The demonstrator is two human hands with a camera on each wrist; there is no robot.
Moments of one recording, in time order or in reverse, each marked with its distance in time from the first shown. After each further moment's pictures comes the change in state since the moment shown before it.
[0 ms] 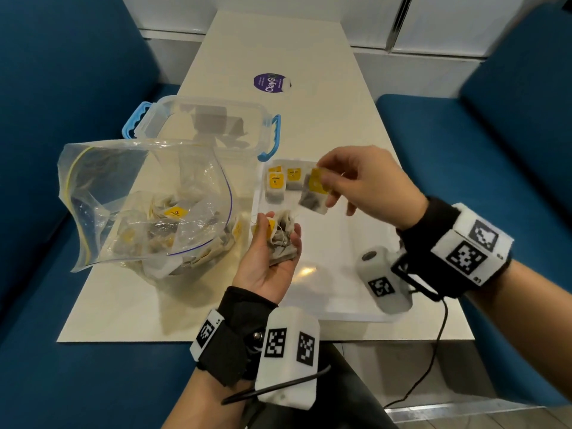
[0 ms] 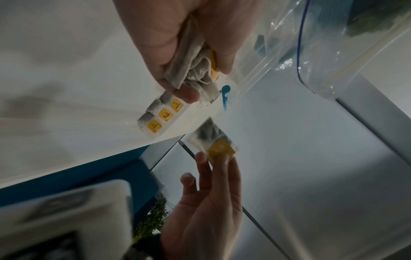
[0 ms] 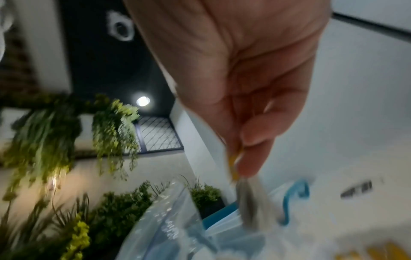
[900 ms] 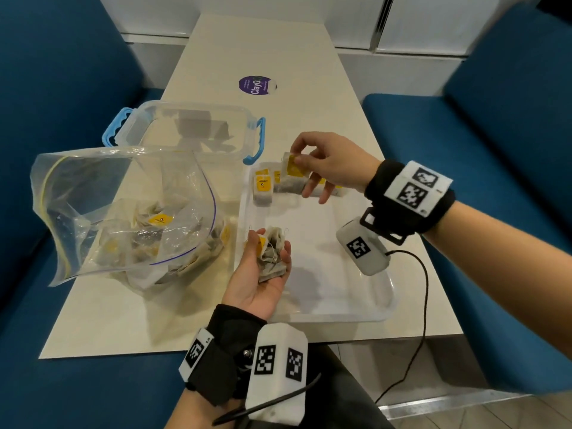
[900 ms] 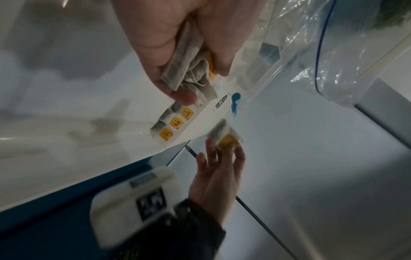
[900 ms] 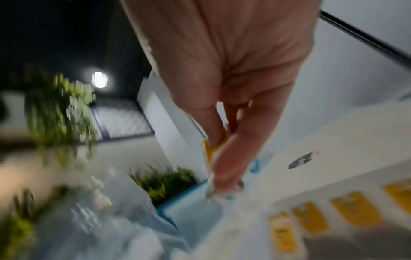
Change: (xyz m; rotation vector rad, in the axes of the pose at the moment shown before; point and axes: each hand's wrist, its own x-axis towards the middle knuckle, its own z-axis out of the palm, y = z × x) left_hand 0.003 -0.006 -0.017 0.070 0.053 -0.026; right_hand 0.049 0.018 -0.002 0.045 -0.144 0.139
